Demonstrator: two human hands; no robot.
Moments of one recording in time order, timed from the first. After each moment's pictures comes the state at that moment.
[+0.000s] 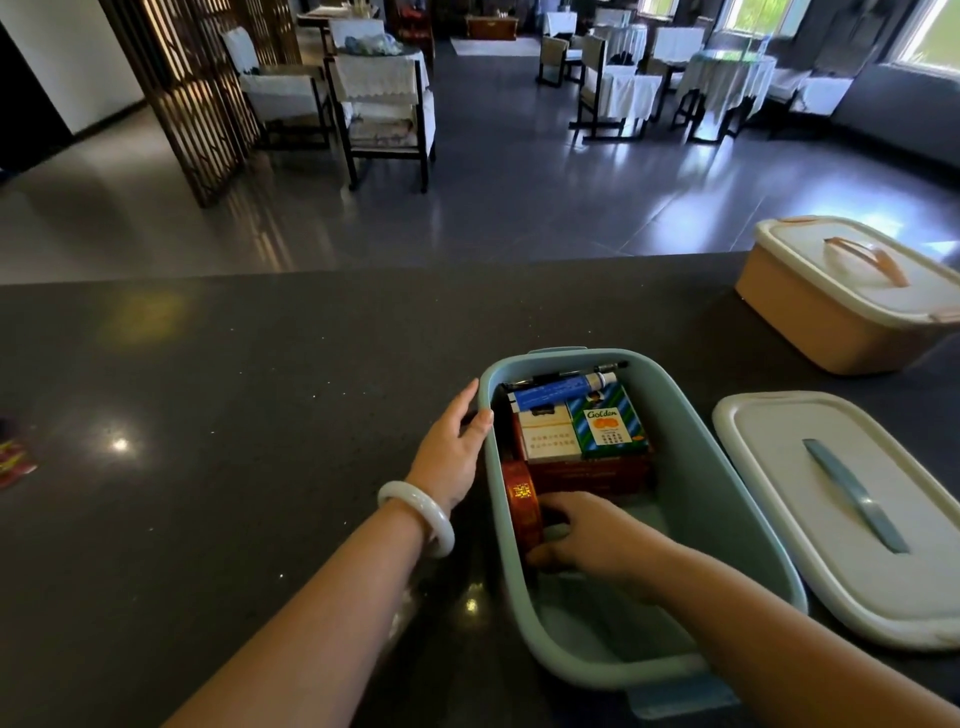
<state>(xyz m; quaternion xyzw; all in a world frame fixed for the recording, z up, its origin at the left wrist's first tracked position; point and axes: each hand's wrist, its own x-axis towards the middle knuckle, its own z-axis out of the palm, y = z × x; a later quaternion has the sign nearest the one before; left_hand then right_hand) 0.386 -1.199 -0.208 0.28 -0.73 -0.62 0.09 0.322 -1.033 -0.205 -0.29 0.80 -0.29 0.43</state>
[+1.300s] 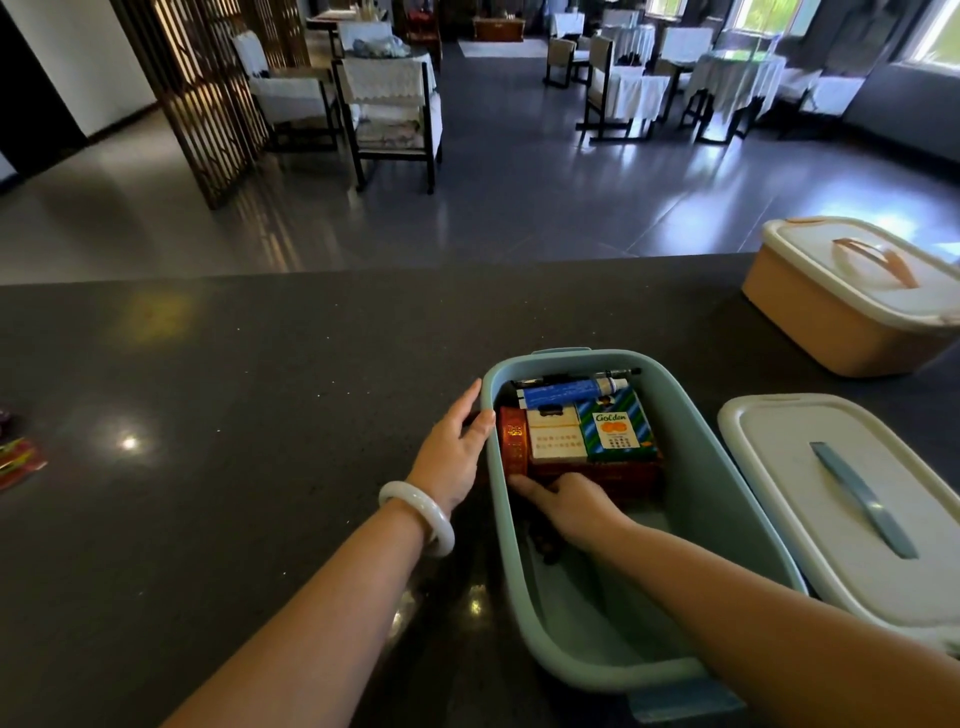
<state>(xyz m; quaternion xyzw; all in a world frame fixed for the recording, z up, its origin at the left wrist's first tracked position) 0.385 -1.201 -0.216 0.28 -0.73 -0.62 0.11 0.305 -1.063 -0.241 -0.19 0.85 -0.33 0.35</state>
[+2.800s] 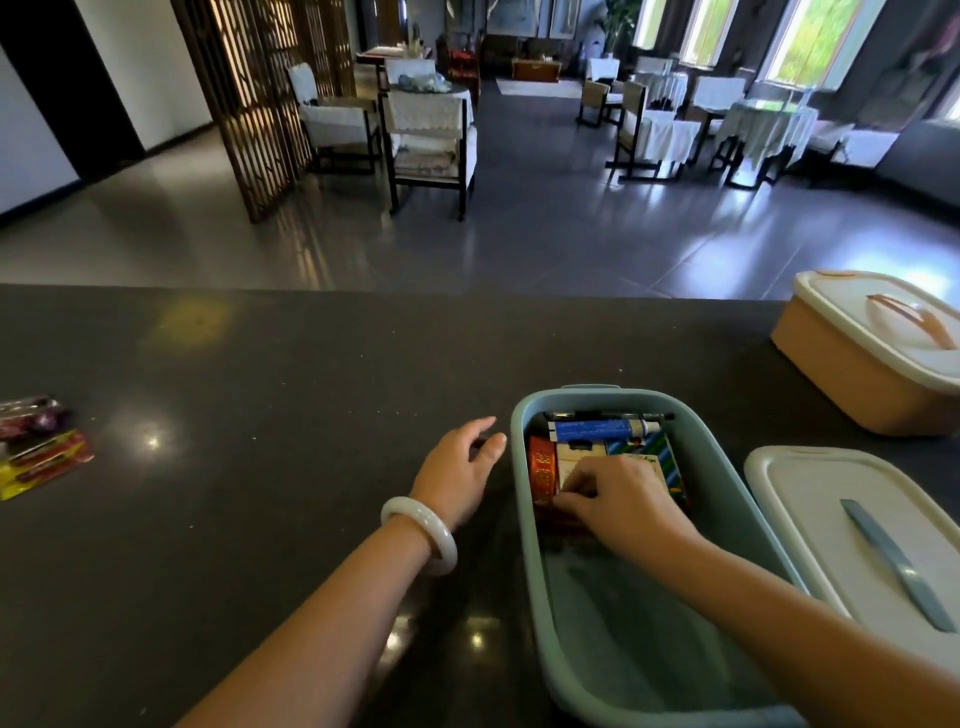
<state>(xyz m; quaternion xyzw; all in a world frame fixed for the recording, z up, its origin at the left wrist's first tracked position) 0.396 -1.225 -0.212 0.30 -0.81 -0.49 0.10 0.298 -1.058 -0.177 -0.36 0.90 -0.19 0.17</state>
